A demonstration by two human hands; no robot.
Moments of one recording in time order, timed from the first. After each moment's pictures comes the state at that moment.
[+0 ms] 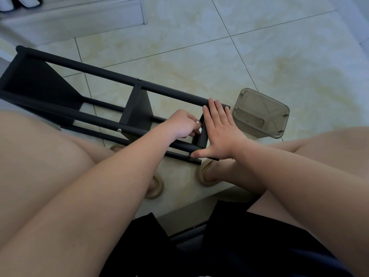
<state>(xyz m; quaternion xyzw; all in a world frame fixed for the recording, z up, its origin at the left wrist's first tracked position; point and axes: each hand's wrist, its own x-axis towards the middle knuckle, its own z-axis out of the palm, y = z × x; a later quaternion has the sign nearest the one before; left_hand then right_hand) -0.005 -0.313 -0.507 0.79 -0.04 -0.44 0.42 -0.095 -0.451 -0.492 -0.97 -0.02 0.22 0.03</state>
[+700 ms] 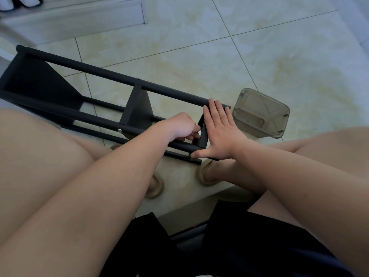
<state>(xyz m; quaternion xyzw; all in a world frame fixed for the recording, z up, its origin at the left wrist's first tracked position) -0.004 -0.313 -0.504 0.79 -0.05 -0.49 0.37 -0.096 -0.451 -0.494 -0.97 -0.02 0.22 0.03</state>
